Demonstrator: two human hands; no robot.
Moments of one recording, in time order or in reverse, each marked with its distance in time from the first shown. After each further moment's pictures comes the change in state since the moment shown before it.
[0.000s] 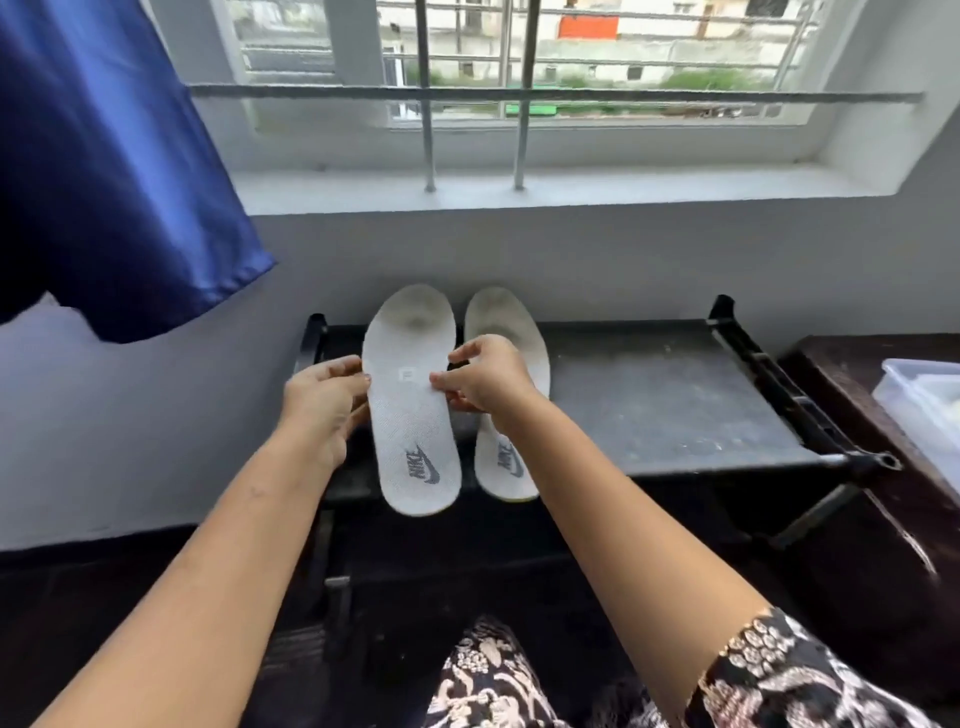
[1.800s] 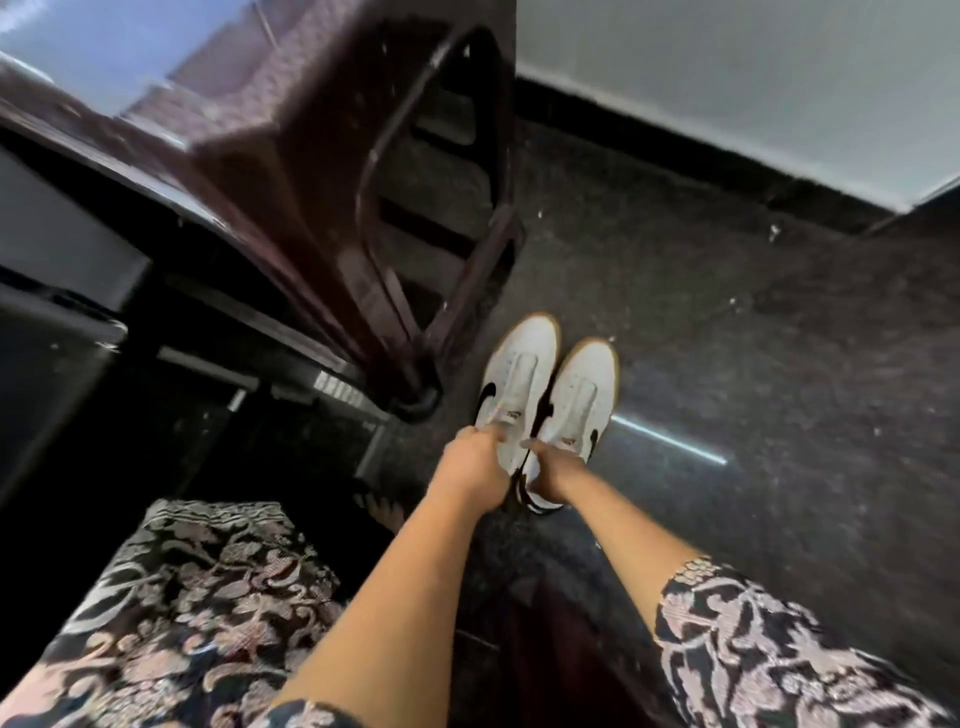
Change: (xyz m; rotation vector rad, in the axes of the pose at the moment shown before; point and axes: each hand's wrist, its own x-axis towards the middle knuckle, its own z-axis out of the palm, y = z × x) left_hand -0.323 -0.481 0.294 1.726 -1.617 0.118; right_hand -0.318 0.583 -0.255 -0.048 0.080 1.136
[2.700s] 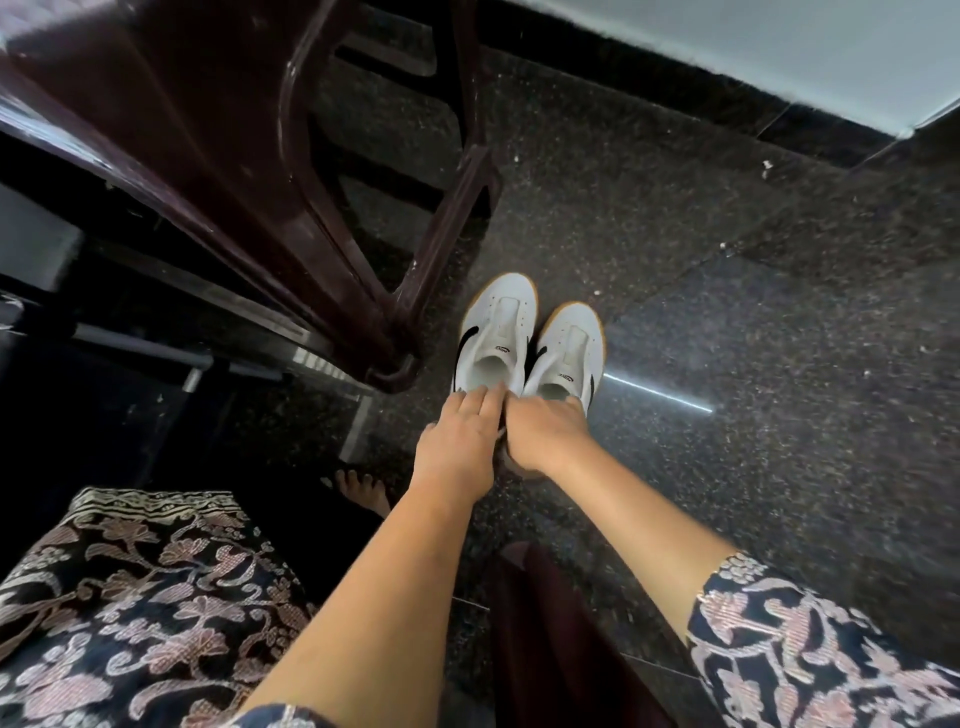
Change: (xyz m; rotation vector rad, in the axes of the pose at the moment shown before) left_hand 0.006 -0.013 0.025 0.339 0.068 0.216; right_hand -0.057 -0.030 -0.025 -0.396 0.213 -0.154
